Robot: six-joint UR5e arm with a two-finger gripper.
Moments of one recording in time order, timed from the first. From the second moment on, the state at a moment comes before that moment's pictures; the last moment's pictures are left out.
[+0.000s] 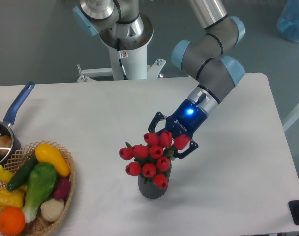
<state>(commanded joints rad) 2.75 -1.94 -1.85 -0.81 0.38 1.36</state>
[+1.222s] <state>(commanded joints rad) 2.76 -1.76 -1.80 -0.81 0.29 1.13</state>
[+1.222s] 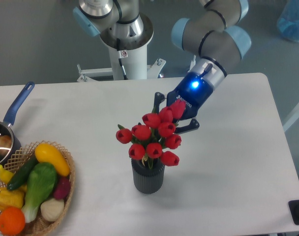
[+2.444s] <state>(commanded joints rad) 2.94 -1.72 -1.67 -0.81 0.29 1.04</state>
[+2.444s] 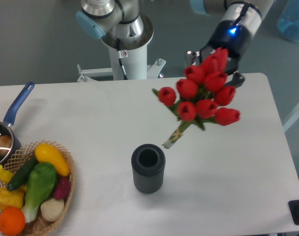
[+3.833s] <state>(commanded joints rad) 2.83 -1.90 -1.58 -0.85 1.30 1.21</state>
